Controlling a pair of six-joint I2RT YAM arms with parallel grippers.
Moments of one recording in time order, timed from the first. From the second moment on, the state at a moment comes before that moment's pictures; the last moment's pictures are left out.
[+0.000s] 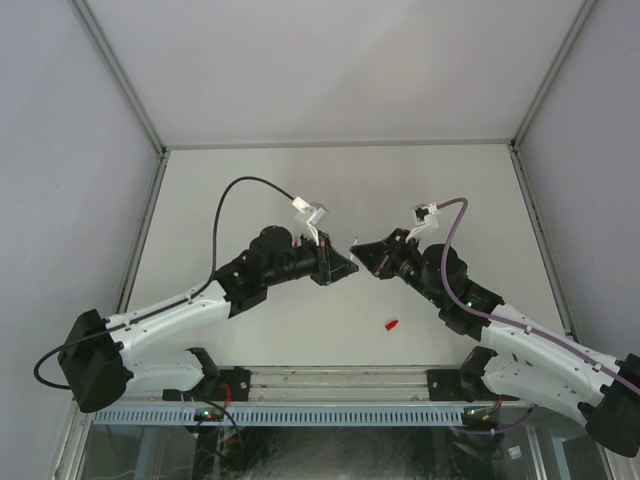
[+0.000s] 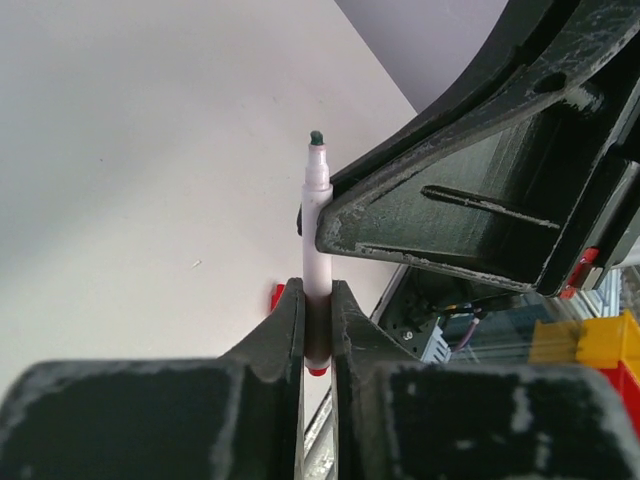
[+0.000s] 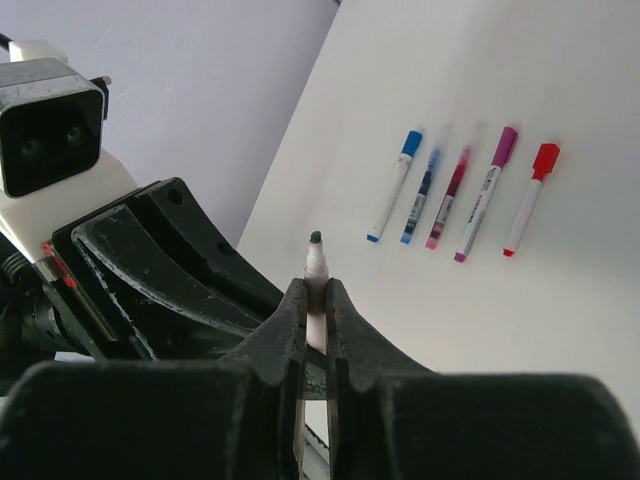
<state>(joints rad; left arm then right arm) -0.89 1.18 0.78 0.14 0.25 -0.62 0.83 0.87 0.59 0.13 0.09 0.85</state>
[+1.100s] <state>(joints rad) -0.69 0.95 0.78 -0.21 0.16 -0.50 0.62 0.68 0.59 -0.36 0.15 0.70</state>
